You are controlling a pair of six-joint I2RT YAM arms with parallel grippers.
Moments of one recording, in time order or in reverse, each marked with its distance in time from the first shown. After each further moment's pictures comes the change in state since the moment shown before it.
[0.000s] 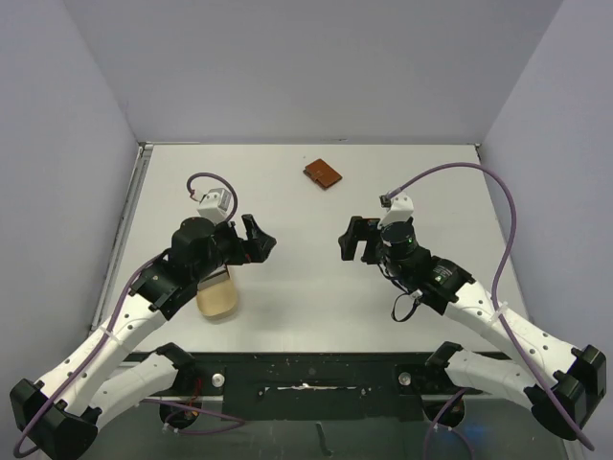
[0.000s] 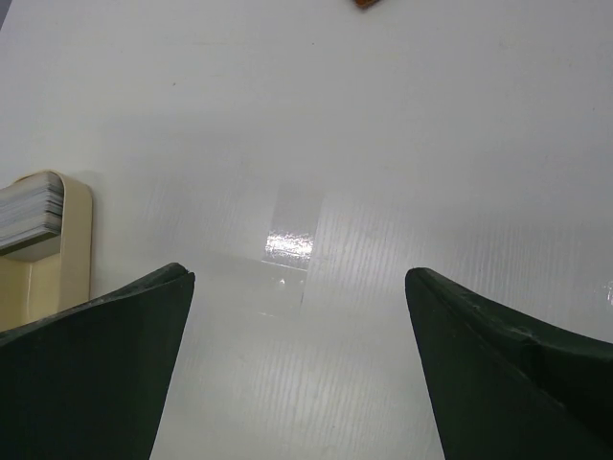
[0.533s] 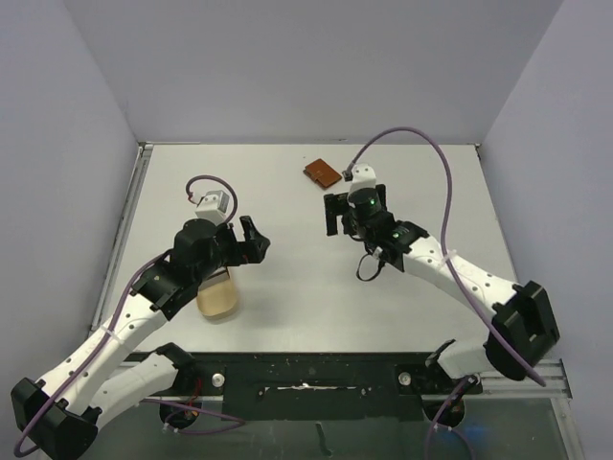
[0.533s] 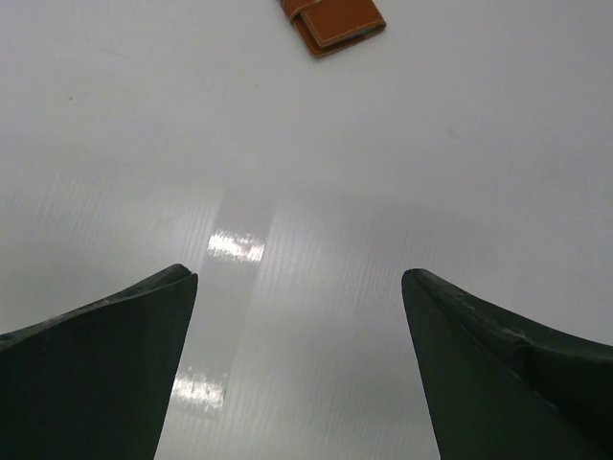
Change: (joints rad) left arm 0.000 0.003 -0.010 -0.025 -0.077 0.019; right arm -0.046 0.344 0.183 0.090 0.035 -0.238
